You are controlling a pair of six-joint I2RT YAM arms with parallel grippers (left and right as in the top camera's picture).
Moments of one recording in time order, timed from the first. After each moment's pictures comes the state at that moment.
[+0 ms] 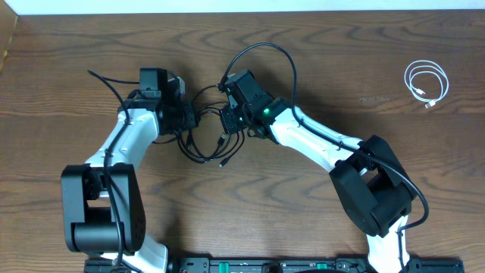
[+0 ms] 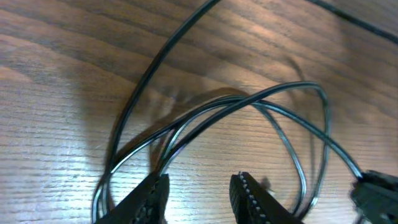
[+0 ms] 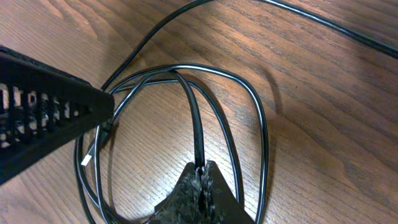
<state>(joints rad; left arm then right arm) -0.01 1.75 1.08 -0.51 0.29 -0.25 0.71 2.07 1.47 -0.30 -0.16 0.33</state>
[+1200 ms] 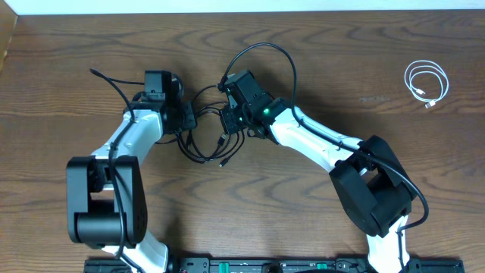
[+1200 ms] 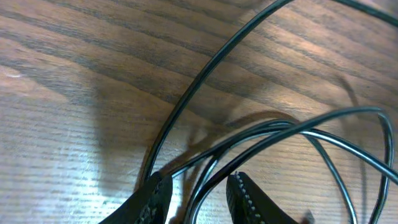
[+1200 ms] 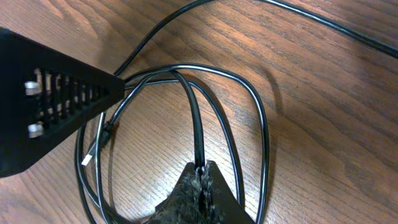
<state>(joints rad) -0.02 1.80 1.05 -0.43 0.18 -0.25 0.71 2.07 1.47 -0.30 -0.16 0.33</state>
